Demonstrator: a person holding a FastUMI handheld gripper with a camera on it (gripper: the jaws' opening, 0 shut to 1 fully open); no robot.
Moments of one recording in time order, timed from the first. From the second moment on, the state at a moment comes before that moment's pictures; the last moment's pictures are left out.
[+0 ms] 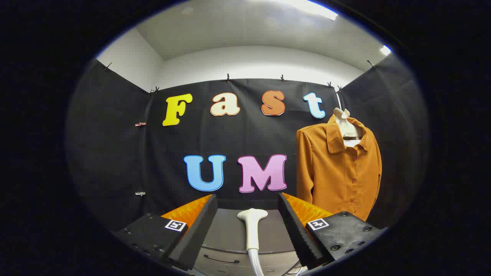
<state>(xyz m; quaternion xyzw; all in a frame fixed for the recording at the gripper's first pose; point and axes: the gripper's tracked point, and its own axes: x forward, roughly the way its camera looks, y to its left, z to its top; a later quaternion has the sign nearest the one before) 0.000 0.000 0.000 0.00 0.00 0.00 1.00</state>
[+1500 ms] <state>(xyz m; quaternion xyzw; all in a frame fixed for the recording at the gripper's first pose) 0.021 0.005 -0.029 -0.01 0.04 -0.02 1.00</state>
